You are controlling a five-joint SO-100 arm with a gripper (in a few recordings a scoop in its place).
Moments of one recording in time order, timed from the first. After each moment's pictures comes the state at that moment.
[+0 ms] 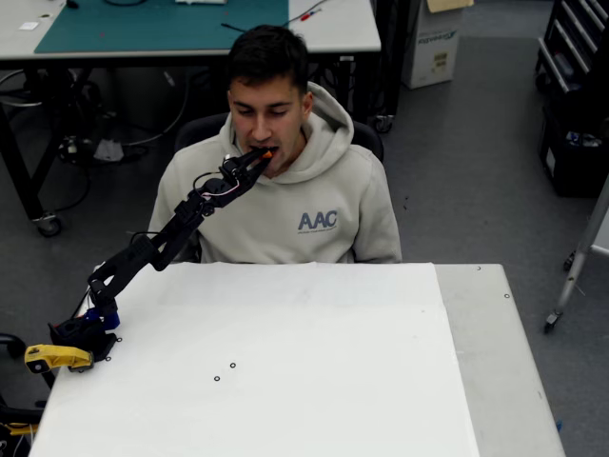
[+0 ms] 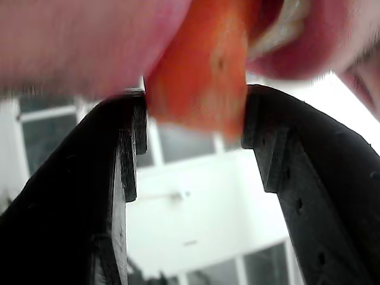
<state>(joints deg) 9.6 33.5 -14.2 22.8 -84.2</state>
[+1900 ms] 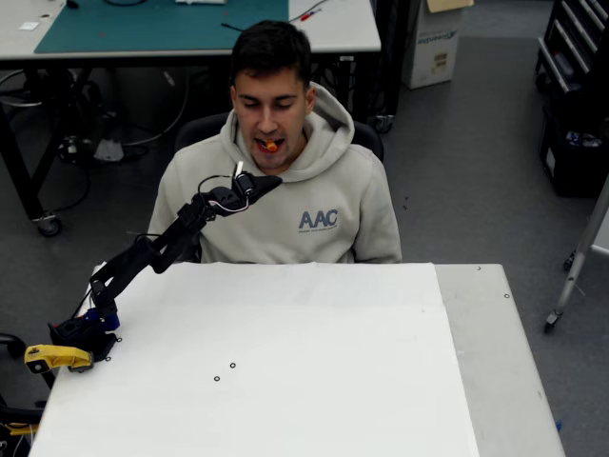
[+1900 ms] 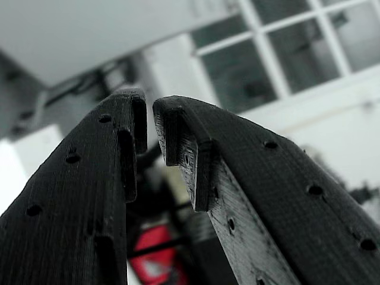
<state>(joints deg) 13.4 43.3 -5.5 44.0 -56.5</state>
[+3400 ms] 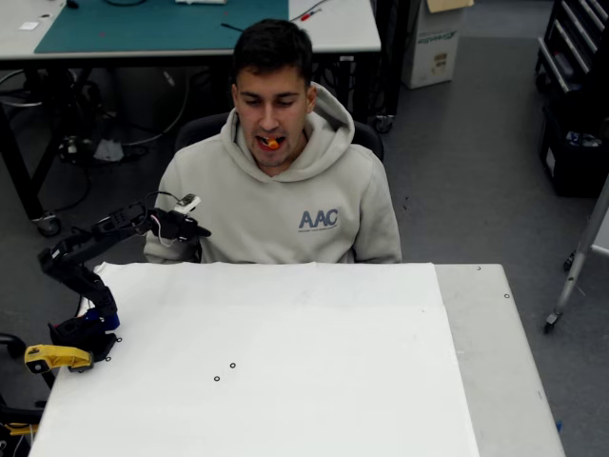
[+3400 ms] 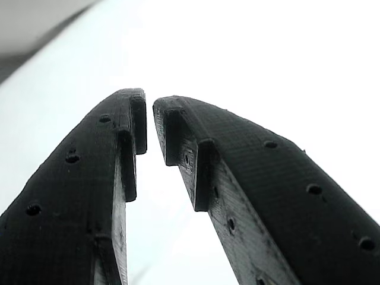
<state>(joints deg) 6.3 133.8 118.7 51.9 -10.4</state>
